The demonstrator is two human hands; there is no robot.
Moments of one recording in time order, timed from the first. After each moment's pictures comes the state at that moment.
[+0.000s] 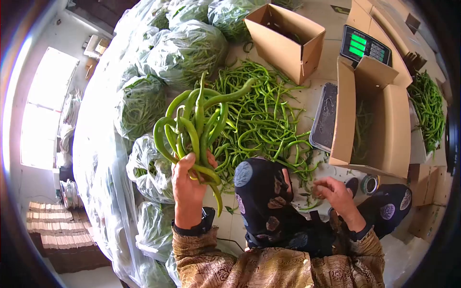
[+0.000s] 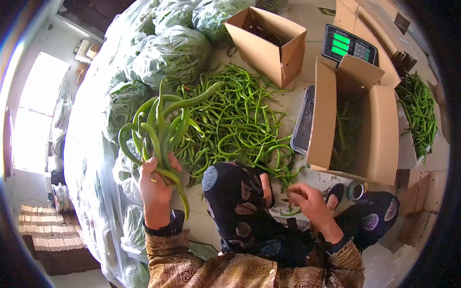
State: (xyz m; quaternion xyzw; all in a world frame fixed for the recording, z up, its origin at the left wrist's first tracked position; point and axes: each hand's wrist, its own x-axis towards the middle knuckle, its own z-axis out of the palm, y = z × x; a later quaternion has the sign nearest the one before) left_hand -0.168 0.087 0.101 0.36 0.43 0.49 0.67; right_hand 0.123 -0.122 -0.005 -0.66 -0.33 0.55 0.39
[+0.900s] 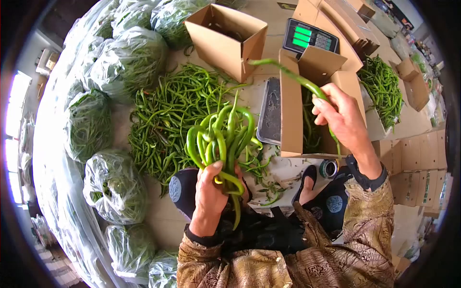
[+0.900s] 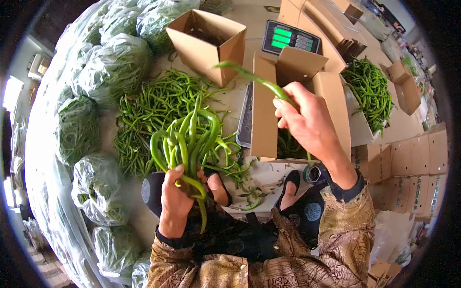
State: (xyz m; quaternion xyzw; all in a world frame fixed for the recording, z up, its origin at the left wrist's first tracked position) left_hand -0.065 0.030 0.028 0.18 0.33 0.34 0.86; right_hand 0.212 -0.037 0.136 -0.76 -0.43 0.26 0.41
